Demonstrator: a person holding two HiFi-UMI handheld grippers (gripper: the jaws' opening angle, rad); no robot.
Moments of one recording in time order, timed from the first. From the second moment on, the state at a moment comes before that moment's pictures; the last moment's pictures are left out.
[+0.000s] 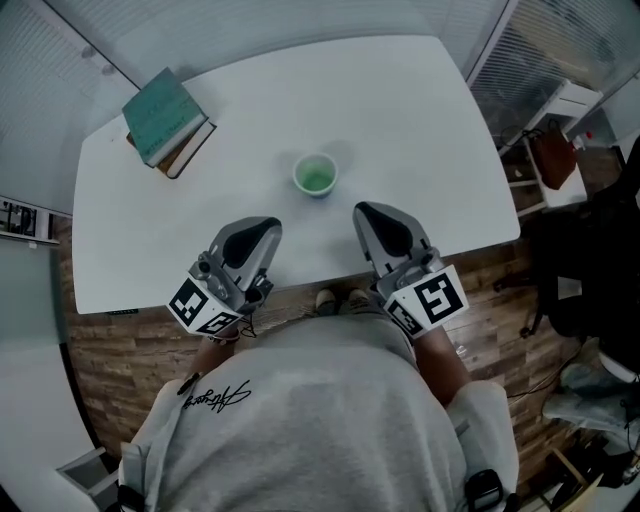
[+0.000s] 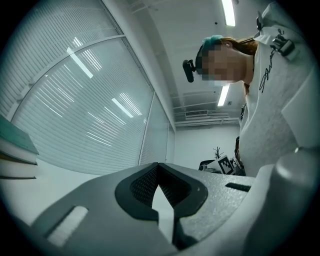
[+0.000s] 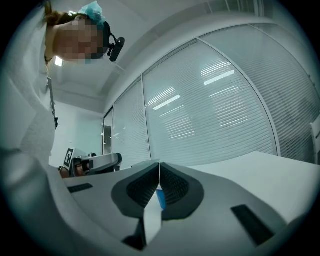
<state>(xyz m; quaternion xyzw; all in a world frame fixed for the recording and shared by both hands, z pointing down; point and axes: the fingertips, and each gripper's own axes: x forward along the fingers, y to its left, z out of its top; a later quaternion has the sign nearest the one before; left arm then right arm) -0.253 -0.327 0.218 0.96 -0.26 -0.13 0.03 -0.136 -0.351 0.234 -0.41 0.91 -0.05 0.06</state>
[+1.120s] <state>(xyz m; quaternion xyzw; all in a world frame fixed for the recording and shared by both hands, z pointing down) -0.249 -0.305 0.238 0.91 -0.40 -0.13 0.02 -0.140 -0.372 0.285 -0.29 0.95 -0.03 -0.08</state>
